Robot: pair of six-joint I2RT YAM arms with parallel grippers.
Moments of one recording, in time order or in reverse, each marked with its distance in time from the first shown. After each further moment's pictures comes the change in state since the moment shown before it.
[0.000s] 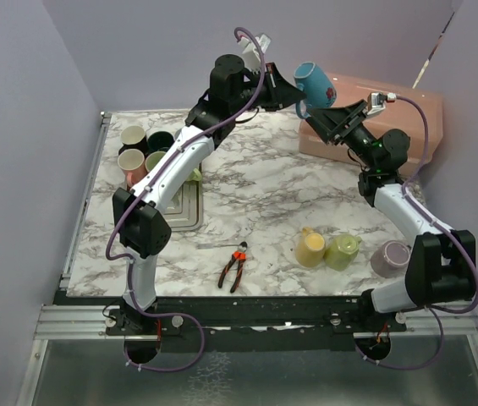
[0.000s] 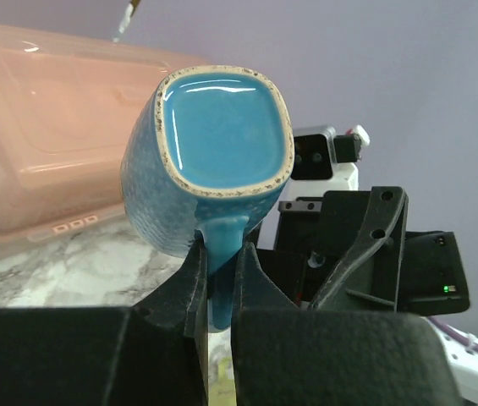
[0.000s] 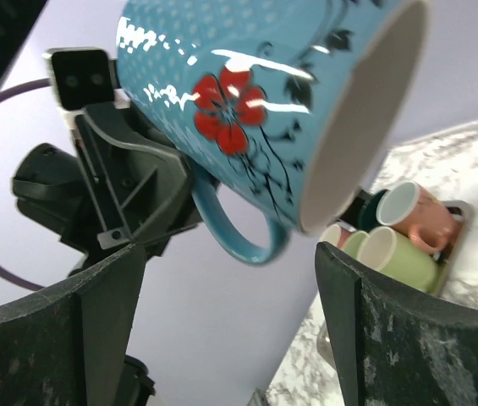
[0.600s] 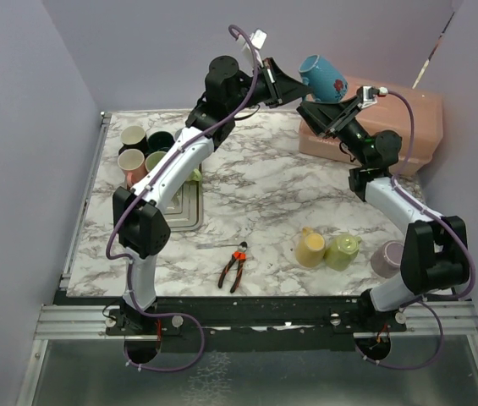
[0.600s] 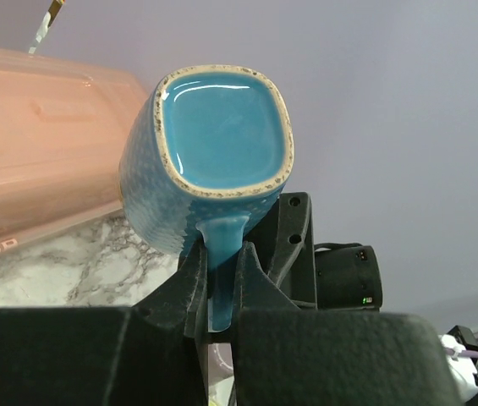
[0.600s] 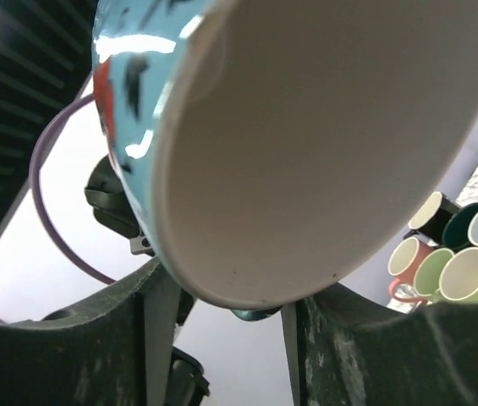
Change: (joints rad) left arm 0.005 -0.002 -0.035 0.187 0.104 -0.197; right arm 0.064 0.099 0.072 0.235 0.005 0.190
